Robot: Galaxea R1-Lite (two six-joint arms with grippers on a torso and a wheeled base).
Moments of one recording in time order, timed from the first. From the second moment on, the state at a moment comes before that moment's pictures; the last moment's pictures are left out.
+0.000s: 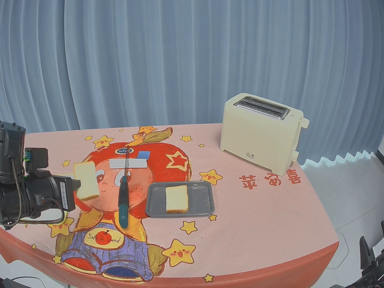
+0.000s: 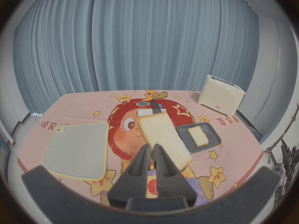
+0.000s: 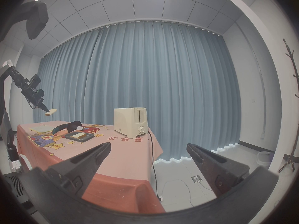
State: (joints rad) left arm -0.41 1.22 -0.75 0.12 0.23 -0.25; right arm 0.00 0.02 -0.02 -0.01 0.03 0.01
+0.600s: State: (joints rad) left arm -0.49 1.22 -0.75 0.12 0.22 -0.25; right arm 0.00 0.02 -0.02 -0.01 0.03 0.01
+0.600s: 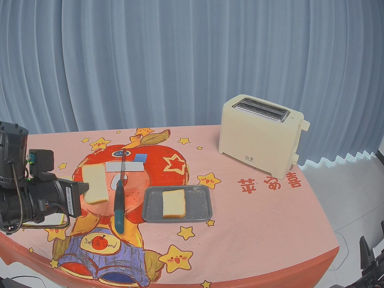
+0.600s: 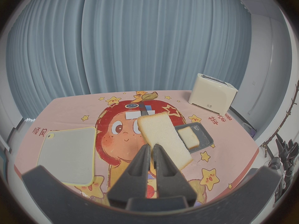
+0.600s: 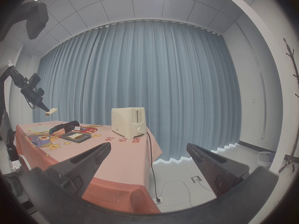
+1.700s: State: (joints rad) left arm -0.57 1.36 -0.96 0.02 0.17 -0.26; right arm 0.00 0.02 -0.02 -0.01 0.03 0.01
